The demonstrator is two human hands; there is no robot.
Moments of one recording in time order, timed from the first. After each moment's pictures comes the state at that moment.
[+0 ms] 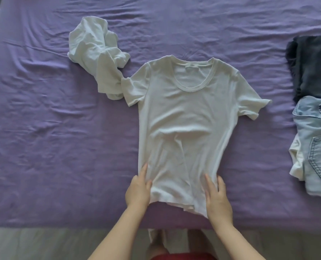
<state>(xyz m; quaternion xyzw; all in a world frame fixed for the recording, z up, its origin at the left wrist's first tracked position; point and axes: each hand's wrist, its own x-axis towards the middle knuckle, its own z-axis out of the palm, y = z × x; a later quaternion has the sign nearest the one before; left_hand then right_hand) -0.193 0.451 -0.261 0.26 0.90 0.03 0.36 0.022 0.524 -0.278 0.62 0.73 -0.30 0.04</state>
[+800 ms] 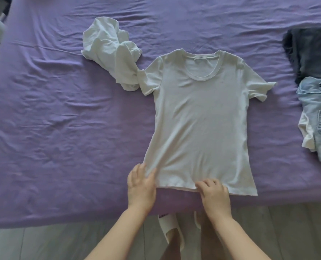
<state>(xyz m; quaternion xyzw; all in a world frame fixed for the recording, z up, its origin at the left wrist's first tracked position) -0.234 0.359 -0.263 0.53 0.84 0.02 0.13 -0.026 0.435 -0.280 0.51 0.84 -0.16 0.00</state>
